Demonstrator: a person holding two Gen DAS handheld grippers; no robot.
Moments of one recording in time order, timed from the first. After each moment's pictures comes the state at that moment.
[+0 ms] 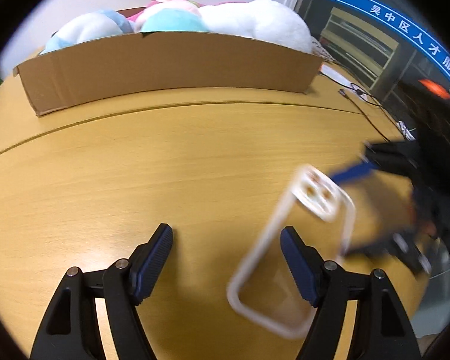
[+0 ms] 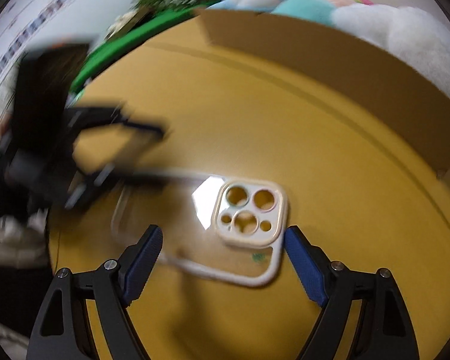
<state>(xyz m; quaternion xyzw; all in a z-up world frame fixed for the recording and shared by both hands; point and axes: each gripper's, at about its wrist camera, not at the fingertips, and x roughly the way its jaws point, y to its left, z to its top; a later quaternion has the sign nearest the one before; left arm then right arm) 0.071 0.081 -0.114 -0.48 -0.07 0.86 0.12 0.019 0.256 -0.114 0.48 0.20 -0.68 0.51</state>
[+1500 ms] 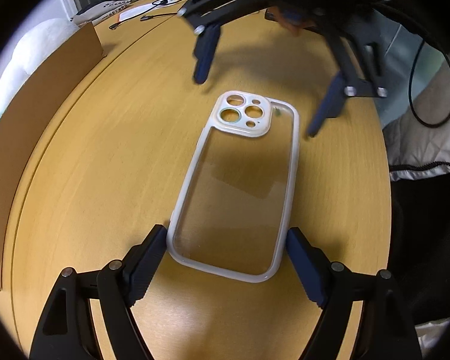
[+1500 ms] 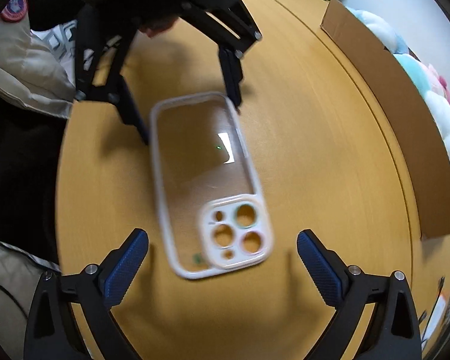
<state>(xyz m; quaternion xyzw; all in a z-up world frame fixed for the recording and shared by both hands) 0.115 0.148 -0.106 -0.49 0.28 0.71 0.43 0.079 0.305 -0.095 0.39 0.44 -0.57 0.57</state>
